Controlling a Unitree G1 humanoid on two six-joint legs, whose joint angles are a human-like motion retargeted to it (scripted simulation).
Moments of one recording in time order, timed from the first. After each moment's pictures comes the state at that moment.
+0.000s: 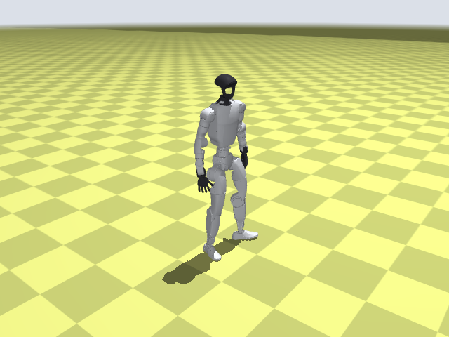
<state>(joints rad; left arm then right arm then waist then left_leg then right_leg) 0.20 0.26 0.10 1.36 0.41 -0.08 -0.15 0.12 -0.25 0.02 1.17 -0.74 -0.17 0.25 -0.30 0.04 0.08 -0.10 0.25 0.53 0.08 -0.02 -0.09 0.07 -0.09 -0.52 0.10 -0.20 0.00</state>
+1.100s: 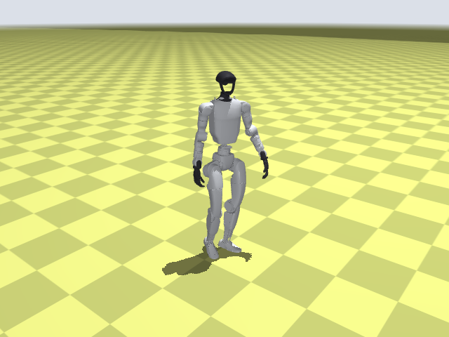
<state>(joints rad) 0.01 0.31 0.23 1.22 0.65 -0.22 -0.22 0.20 -0.10 -0.22 1.37 -0.31 -0.13 0.06 -0.27 0.07 -0.05 -0.09 0.00 0.14 0.14 -0.20 0.03 -0.17 -0.02 -0.36 0.49 -0.03 0.13</state>
